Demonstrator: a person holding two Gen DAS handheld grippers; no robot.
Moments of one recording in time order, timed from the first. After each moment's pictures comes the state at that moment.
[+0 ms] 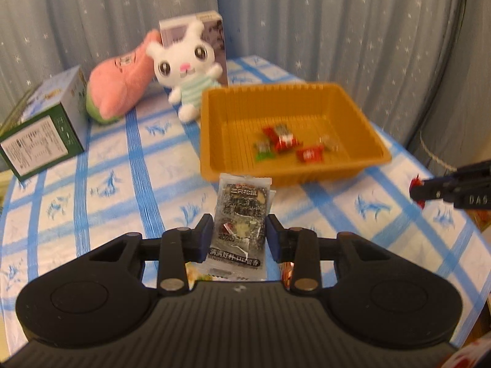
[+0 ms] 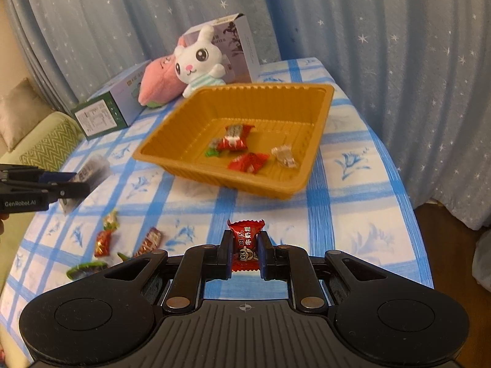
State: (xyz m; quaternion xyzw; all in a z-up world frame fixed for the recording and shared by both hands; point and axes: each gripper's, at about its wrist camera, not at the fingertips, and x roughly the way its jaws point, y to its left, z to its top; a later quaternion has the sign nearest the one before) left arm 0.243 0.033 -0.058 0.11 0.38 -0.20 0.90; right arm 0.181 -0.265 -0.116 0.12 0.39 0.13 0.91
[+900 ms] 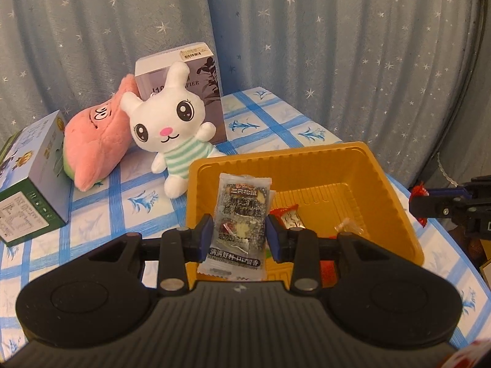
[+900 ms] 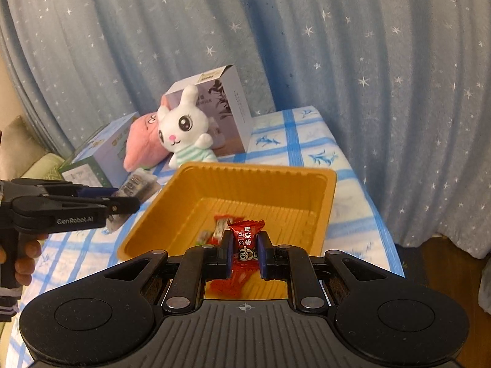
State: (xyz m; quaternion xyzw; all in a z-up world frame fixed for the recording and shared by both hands) left arm 0.364 -0.046 -0.047 0.12 0.37 -0.19 0.90; right arm 0.283 -0.285 -0.075 0.14 0.33 0.11 0.92
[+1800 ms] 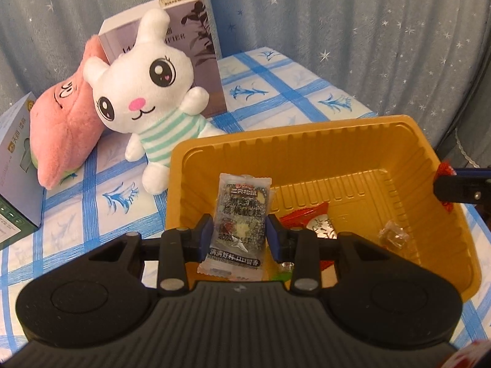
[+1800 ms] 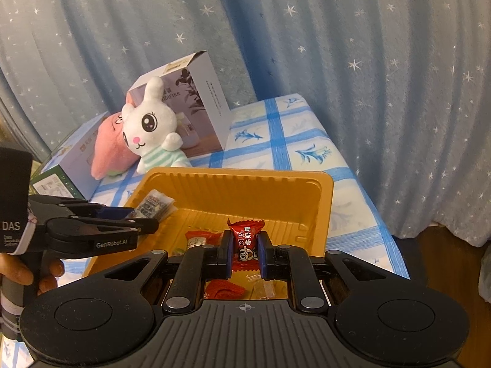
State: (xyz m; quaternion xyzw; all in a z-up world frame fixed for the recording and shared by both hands) left arm 0.438 -0.073 -0.111 0.15 0.42 -0.17 0.88; right arm 0.346 -0.291 -0.103 0.16 0.36 0.08 0.92
